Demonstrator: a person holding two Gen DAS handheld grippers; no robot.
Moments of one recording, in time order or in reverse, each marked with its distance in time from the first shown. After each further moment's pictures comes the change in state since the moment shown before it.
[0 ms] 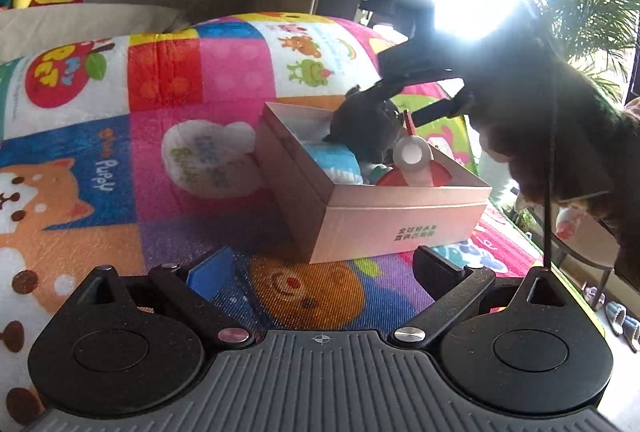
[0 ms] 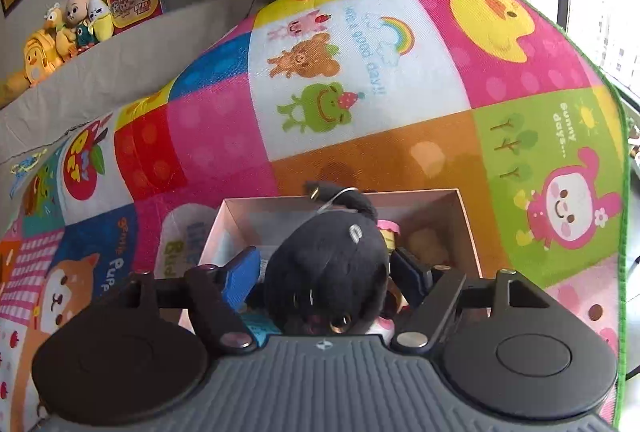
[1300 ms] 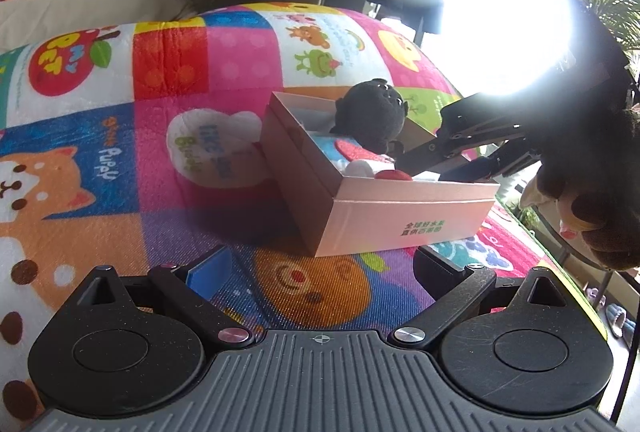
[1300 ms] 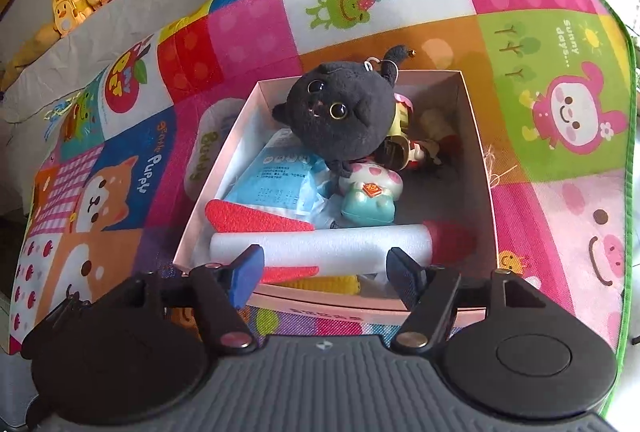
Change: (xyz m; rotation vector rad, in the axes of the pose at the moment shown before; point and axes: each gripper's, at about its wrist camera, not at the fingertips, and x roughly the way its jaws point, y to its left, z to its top) left arm 0.003 0.002 0.000 -0.018 0.025 0.016; right arm -0.030 -0.015 -0.056 -0.001 0.200 0.134
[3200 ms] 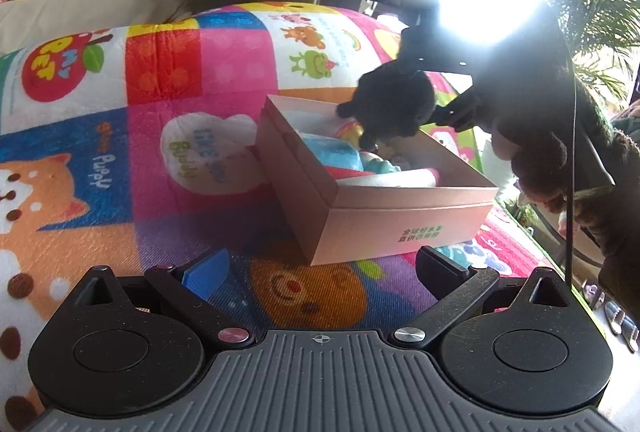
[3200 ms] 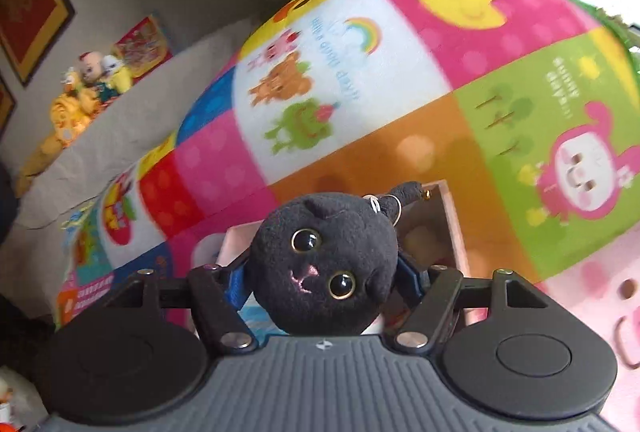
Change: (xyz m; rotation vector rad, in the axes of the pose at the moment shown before) left arm 0.009 -0.004 0.011 0.026 0.011 -0.007; right arm 0.018 -0.051 0.071 0.171 -0.187 0.150
